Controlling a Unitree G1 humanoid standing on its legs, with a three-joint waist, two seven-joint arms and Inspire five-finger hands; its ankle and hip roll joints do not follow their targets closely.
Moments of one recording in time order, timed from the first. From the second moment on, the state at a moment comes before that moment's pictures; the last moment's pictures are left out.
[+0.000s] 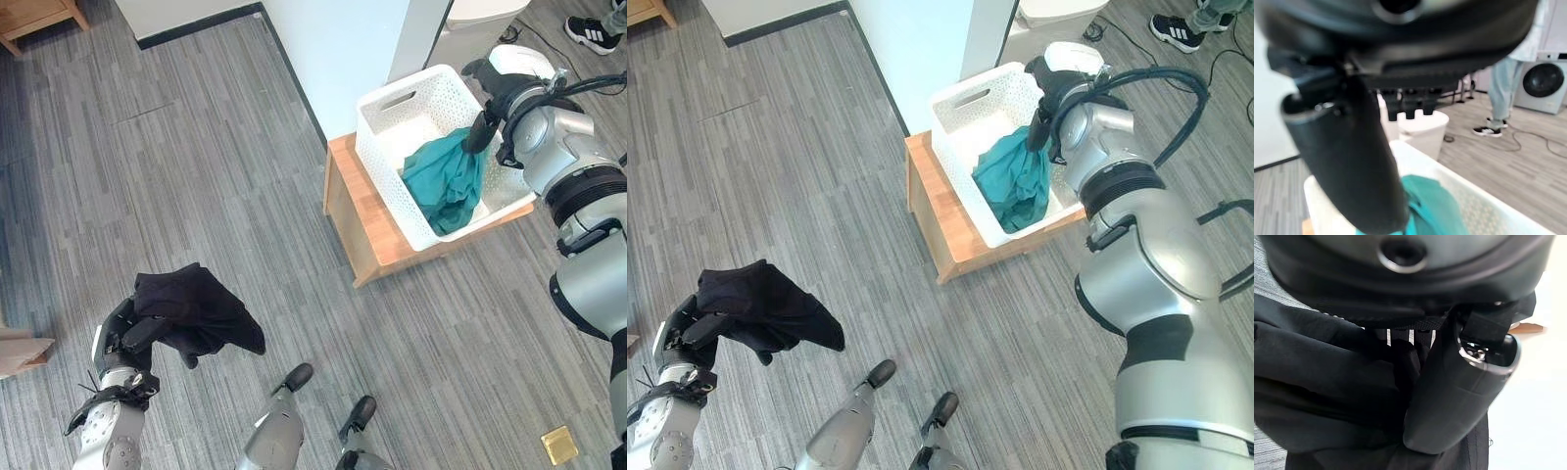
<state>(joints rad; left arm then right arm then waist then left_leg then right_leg) 0.15 0.46 0.16 0.25 -0.84 -0.17 0.08 -1.59 -0.69 1.00 1.25 -0.13 0.06 0.02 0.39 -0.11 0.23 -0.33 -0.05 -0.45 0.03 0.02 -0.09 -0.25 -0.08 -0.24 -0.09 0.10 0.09</state>
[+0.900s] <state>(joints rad) 0.10 1.13 0.37 0.27 -0.59 -0.14 0.07 -0.96 -1.06 0.45 0.13 0.30 -0.07 0.14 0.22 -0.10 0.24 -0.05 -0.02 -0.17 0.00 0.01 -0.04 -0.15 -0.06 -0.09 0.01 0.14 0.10</state>
